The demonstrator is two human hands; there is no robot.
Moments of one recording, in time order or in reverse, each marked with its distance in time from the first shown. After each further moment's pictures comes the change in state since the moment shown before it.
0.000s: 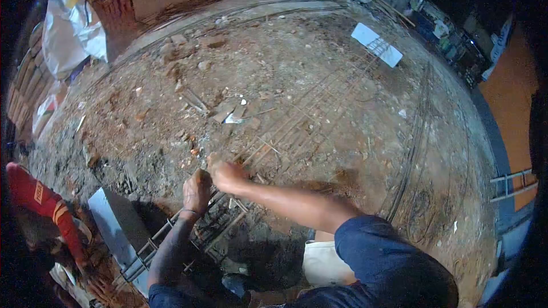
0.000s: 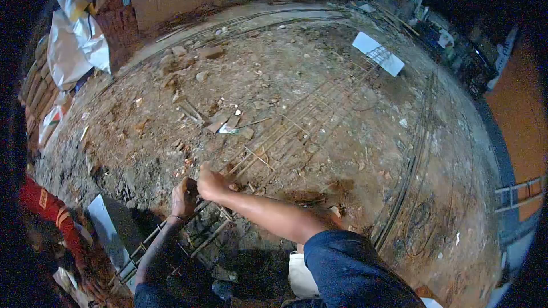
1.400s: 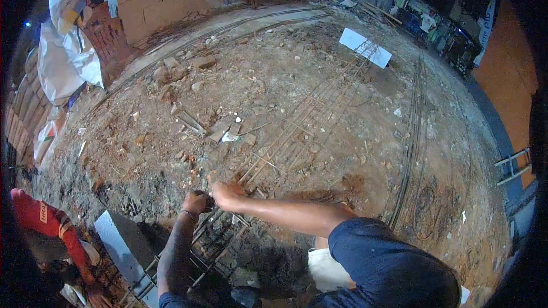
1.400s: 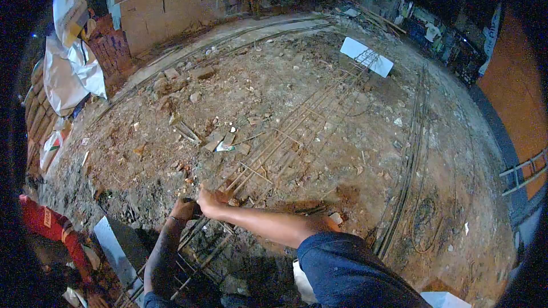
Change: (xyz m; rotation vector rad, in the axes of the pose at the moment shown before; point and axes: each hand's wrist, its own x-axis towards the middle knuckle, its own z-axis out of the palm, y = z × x) left_hand 0.023 -0.048 0.012 -0.572 -0.353 -0.602; right_hand 0.007 0.004 0.026 -0.032 0.099 -0.051
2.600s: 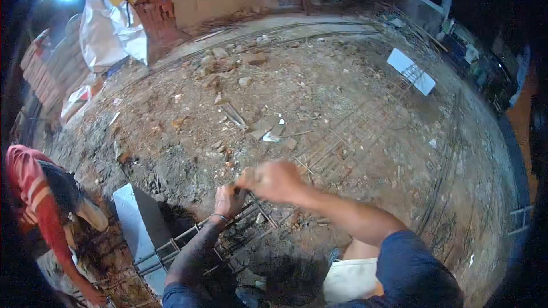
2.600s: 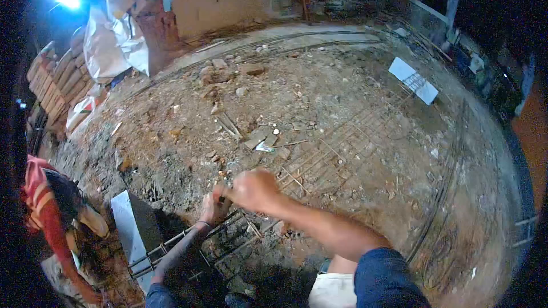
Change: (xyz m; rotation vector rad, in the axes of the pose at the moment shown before) left_hand -0.039 0.029 0.020 0.620 0.353 0.430; right_hand -0.050 -0.062 -0.173 -0.141 -0.268 -0.409
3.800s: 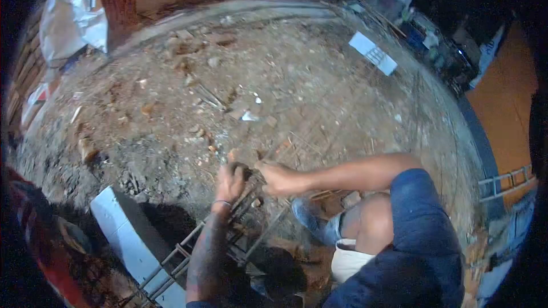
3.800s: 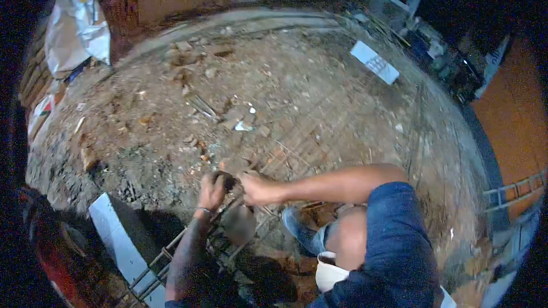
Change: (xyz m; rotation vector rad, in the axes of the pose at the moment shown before) left_hand 0.003 -0.019 -0.011 -0.455 -0.060 0.046; right_hand 0.008 0.028 0.089 -0.009 -0.028 -0.185
